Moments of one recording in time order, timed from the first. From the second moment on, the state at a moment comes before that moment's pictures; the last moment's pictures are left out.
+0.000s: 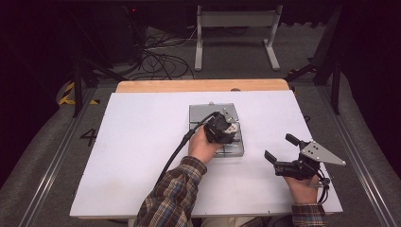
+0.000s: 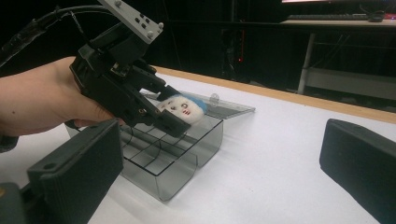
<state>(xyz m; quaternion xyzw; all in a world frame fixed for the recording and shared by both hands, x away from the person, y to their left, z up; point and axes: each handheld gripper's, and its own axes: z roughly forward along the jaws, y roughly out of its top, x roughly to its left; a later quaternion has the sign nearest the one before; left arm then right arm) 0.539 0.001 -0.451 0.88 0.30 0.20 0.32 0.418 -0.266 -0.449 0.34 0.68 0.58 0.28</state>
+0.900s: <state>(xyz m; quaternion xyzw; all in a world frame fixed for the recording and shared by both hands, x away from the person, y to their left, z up) 0.541 0.003 -0.447 0.87 0.30 0.19 0.33 0.418 -0.265 -0.449 0.34 0.69 0.58 0.28</state>
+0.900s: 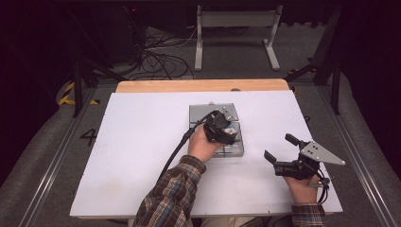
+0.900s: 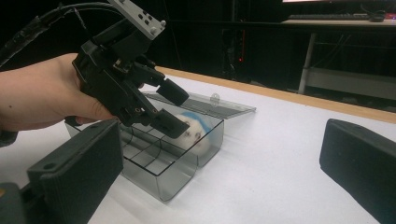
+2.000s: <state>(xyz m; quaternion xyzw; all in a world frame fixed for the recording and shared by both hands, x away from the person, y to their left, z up) 0.516 0.031 -0.416 0.85 0.28 0.21 0.39 0.419 -0.264 -0.450 0.33 0.69 0.58 0.29</state>
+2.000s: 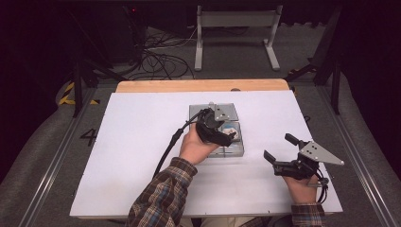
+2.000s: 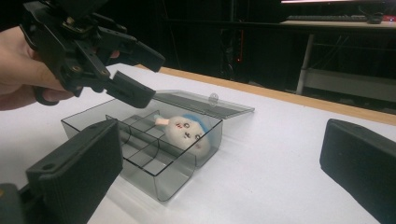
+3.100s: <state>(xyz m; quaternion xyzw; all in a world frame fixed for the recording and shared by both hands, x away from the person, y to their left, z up) 0.461 0.128 -0.399 0.80 0.26 0.23 0.49 0.418 -0.259 -0.451 0.33 0.69 0.58 0.29</state>
